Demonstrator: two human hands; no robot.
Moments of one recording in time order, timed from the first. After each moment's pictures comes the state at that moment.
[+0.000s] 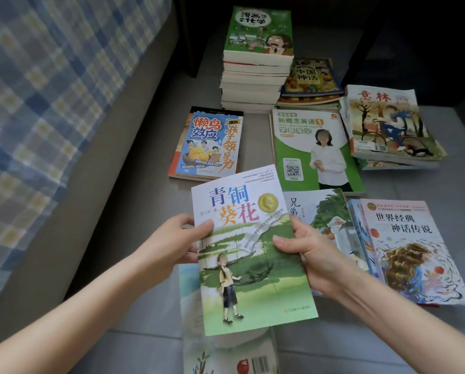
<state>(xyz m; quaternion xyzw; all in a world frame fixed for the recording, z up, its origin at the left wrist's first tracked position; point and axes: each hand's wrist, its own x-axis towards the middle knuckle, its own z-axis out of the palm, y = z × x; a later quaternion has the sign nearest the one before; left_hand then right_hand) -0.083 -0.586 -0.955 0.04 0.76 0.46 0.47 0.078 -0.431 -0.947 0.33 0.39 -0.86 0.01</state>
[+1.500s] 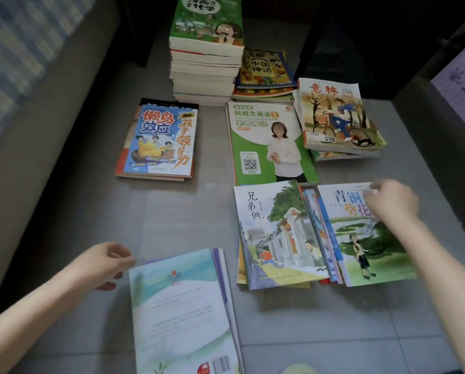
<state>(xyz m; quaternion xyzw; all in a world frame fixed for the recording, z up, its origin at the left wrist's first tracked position) -0.109 -0.614 -1.007 0.06 0.86 0.26 0.44 0.179 -0.227 -0.969 0.65 0.76 -0.06 0.03</state>
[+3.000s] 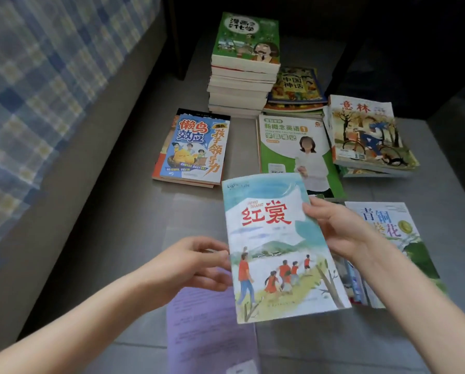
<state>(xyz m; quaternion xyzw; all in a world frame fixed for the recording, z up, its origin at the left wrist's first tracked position) -0.053 -0.579 -0.948 0.09 0.64 0.46 0.61 0.083 -0.356 -0.934 0.45 0.47 -0.76 0.00</state>
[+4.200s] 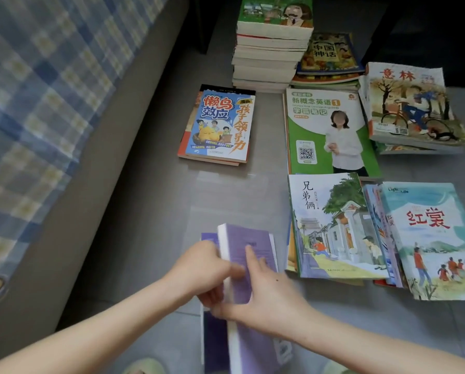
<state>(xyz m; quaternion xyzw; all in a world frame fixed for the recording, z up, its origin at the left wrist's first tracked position) -0.032 -0.600 -0.960 0.16 0.81 0.21 0.52 0.080 -0.523 -0.973 0.28 0.85 -0.34 0.28</state>
